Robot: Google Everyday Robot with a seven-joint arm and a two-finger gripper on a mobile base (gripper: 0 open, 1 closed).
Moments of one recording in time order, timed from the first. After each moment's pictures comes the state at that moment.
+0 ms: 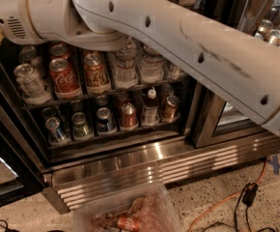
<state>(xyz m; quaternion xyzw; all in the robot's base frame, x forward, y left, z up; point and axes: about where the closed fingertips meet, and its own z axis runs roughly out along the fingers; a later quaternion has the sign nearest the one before) 0.517 0.305 1.071 -0.50 0.53 0.44 0.53</state>
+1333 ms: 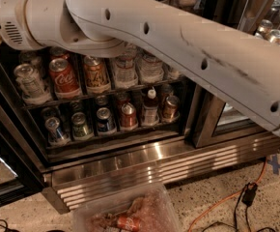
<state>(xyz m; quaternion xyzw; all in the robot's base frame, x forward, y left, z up) 0.522 0.301 1.061 -0.48 0.57 0.42 0.53</state>
